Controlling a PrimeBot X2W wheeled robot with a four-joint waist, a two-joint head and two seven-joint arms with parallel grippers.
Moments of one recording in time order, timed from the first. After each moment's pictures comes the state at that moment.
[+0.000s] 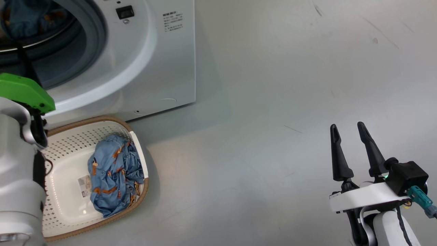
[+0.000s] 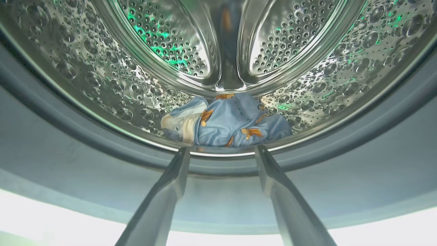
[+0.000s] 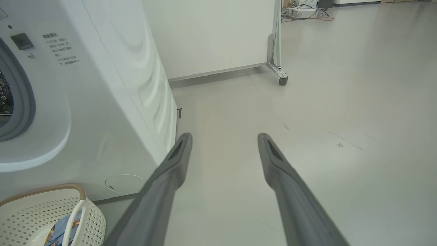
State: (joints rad) left arm -0.90 0.23 0.04 1.02 -0.36 -0.02 -0.23; right arm -0.04 -0.03 0.11 0.05 0.23 0.11 -0.26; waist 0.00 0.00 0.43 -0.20
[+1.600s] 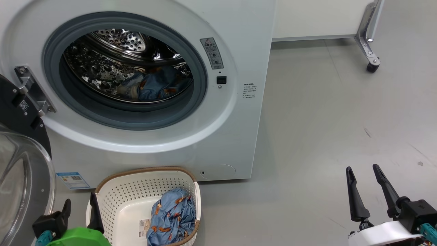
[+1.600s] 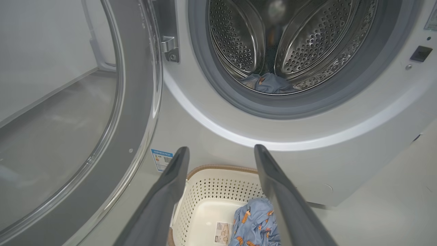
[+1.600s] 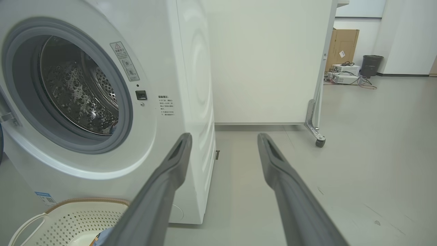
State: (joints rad) left arm -0.03 0.05 0.05 0.49 -0.35 -0.06 -0.25; right arm 0.15 -0.09 0.06 0.04 0.19 0.12 -0.26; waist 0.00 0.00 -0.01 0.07
